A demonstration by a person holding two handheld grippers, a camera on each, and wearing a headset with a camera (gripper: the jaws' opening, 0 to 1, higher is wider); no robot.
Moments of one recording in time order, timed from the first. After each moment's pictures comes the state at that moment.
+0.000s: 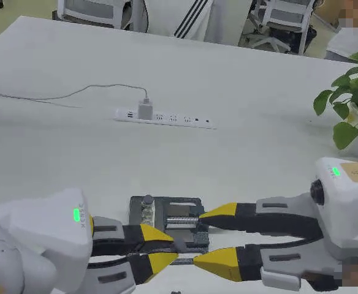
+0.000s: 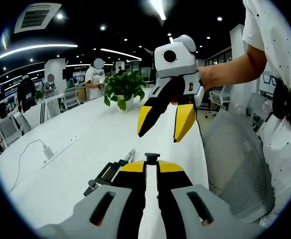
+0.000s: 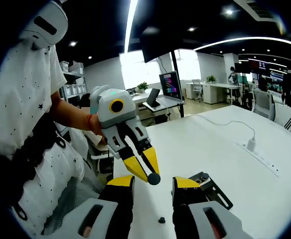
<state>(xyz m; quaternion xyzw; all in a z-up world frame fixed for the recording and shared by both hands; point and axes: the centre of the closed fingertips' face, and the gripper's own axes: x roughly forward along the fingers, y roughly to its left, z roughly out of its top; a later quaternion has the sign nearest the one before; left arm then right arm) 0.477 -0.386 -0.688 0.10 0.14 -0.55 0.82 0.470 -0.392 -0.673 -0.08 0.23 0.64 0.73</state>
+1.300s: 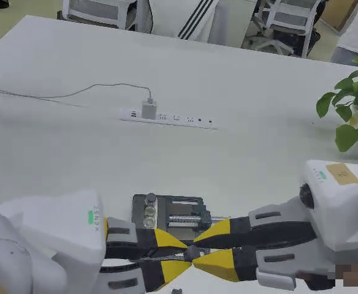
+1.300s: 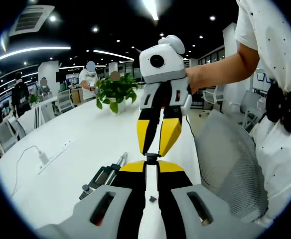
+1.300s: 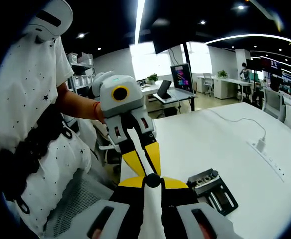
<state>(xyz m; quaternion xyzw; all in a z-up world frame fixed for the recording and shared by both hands) 0.462 -0.397 -0.682 0.10 0.13 -0.58 0.80 0.456 -0.390 -0.680 -0.11 0.25 0.67 0.69</state>
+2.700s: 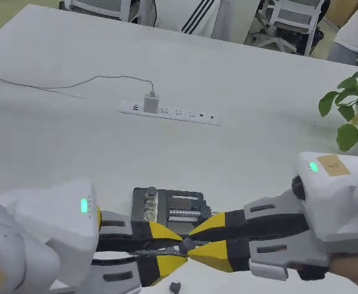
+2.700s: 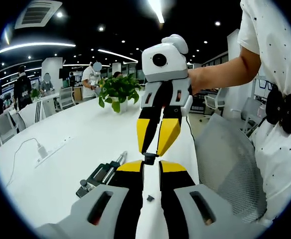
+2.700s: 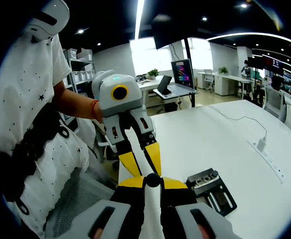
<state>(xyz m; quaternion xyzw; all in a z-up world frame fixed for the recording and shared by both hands) 0.463 -0.389 -0.684 0.07 0.14 -0.57 0.81 0.461 -0.382 -0.682 -0.13 0.26 0.66 0.69</state>
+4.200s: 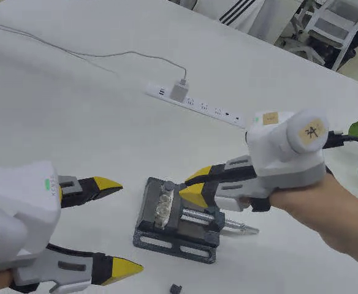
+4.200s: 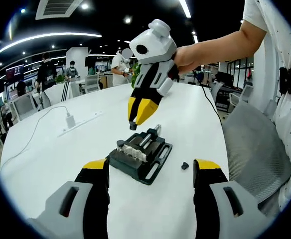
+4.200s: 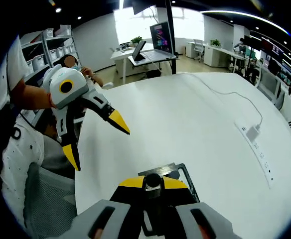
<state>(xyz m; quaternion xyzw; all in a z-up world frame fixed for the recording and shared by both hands) 0.504 -0.305 -0.752 0.07 0.18 -0.47 0.86 0.571 -0.347 -0.757 -0.25 0.37 0.58 0.68</state>
